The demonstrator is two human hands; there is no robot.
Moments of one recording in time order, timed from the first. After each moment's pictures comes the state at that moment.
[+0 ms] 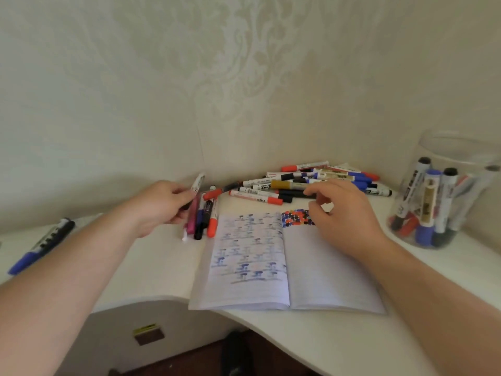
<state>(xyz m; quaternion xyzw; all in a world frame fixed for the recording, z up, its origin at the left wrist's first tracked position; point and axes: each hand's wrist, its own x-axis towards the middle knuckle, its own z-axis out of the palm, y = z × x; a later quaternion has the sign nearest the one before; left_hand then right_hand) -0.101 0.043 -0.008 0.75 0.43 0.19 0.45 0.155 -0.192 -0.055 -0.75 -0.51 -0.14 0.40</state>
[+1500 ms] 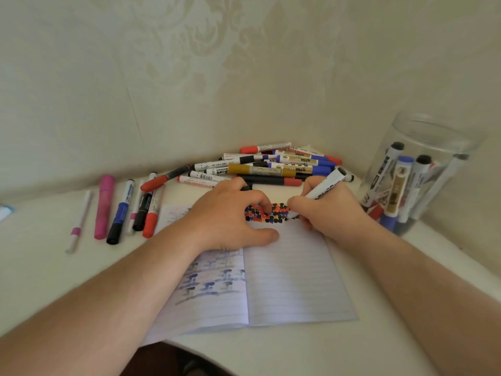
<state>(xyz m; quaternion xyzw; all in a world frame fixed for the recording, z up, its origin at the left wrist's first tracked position) 0.035 -0.042 -0.058 0.97 0.16 0.07 0.17 0.174 -0.205 -0.039 -0.82 -0.33 0.15 0.44</state>
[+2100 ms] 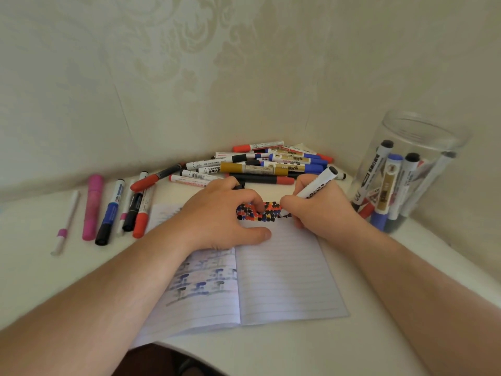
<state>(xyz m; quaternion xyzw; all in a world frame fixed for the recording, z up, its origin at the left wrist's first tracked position) 0.036 -0.042 -0.060 0.97 0.15 0.07 0.16 0.177 -0.206 -0.044 -0.83 -0.33 0.13 0.43</state>
